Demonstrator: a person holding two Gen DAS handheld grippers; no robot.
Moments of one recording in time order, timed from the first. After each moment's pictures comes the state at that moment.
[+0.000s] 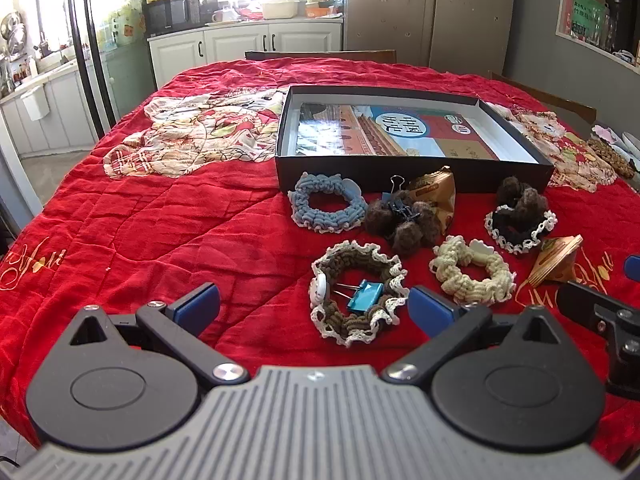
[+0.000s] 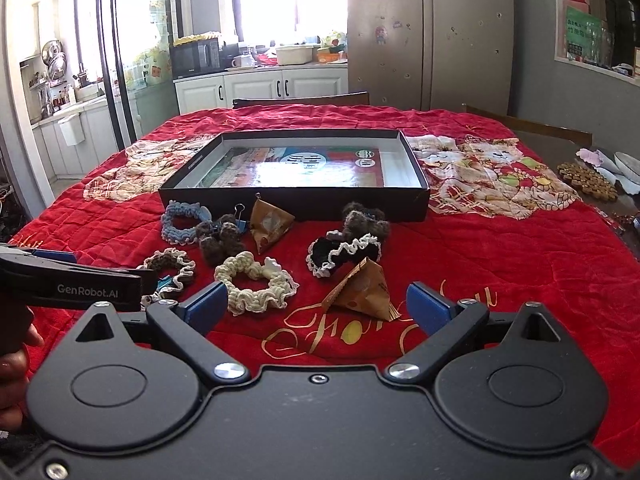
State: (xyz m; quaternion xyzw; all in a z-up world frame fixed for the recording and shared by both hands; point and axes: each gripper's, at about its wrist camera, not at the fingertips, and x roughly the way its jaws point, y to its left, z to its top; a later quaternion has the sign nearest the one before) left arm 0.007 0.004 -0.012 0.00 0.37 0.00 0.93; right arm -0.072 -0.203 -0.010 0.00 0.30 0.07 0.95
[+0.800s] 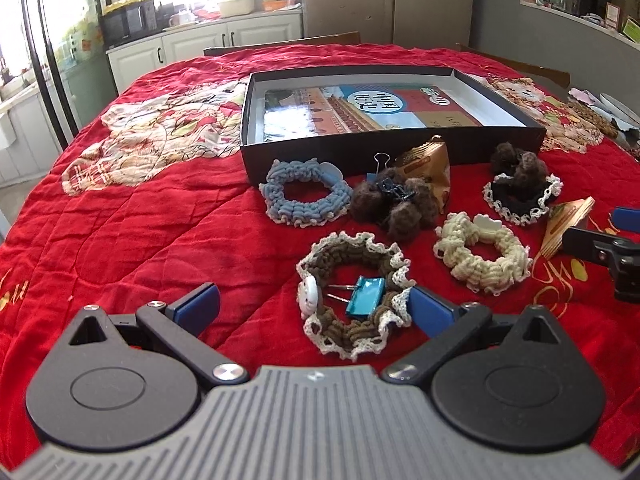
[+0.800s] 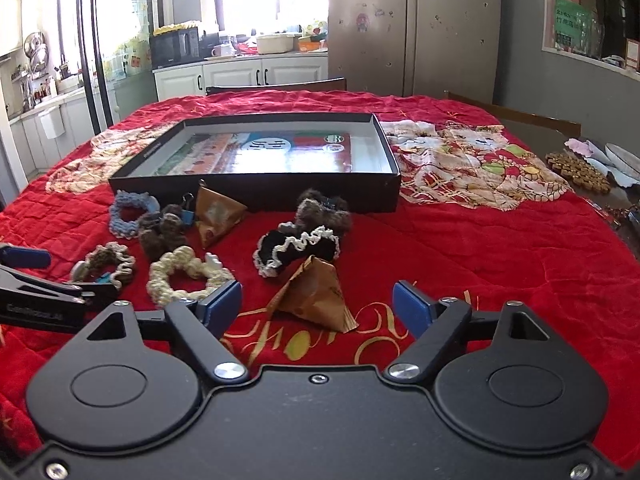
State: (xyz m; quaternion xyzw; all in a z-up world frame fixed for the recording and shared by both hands) left arm 0.031 0.004 -0.038 0.05 0.38 -0.05 0.92; right arm -0.035 -0.224 -0.038 -0.01 0.31 0.04 0.95
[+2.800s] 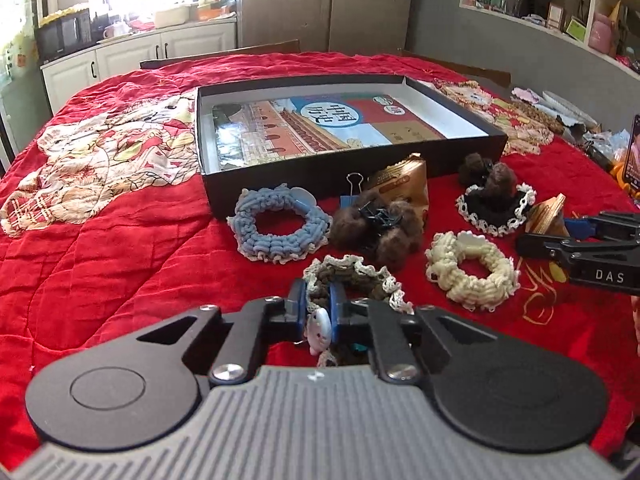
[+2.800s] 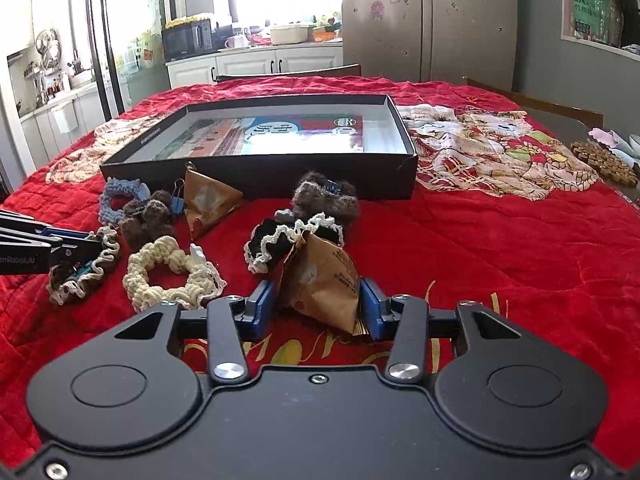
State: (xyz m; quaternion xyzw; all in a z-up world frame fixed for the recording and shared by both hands) left arm 0.060 0.028 -0.038 0.04 0.36 -0.17 0.92; right arm -0.011 -0.233 -0.063 0.00 0.32 0.07 0.94
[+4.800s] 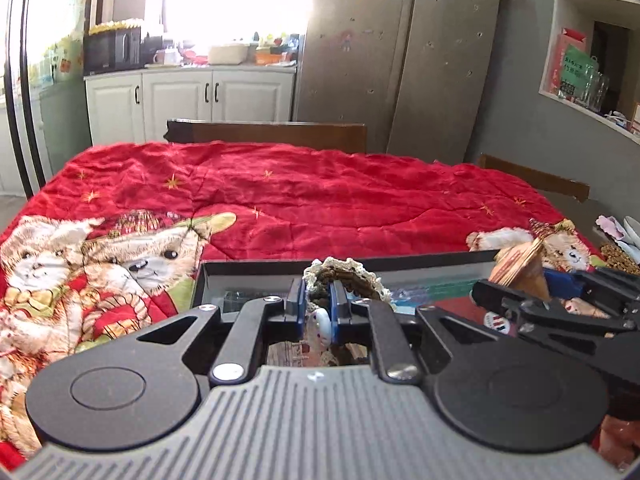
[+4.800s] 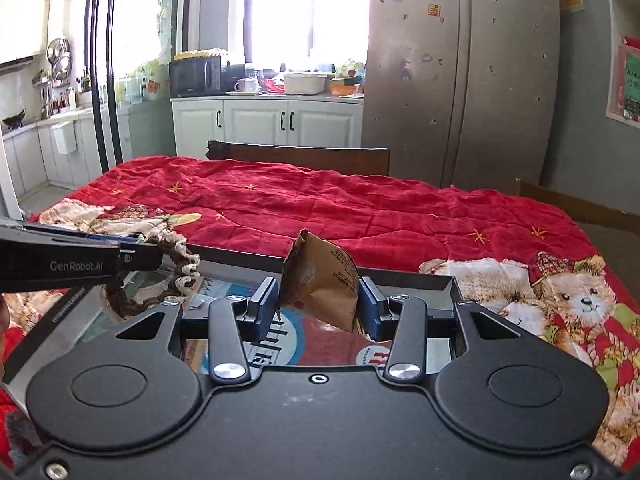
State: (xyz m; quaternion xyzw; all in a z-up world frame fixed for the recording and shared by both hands) left arm 0.272 -0.001 -0.001 -0.03 0.30 -0.08 0.95; right arm 0.232 -0.180 -0.024 -0.04 0.25 0.08 0.96
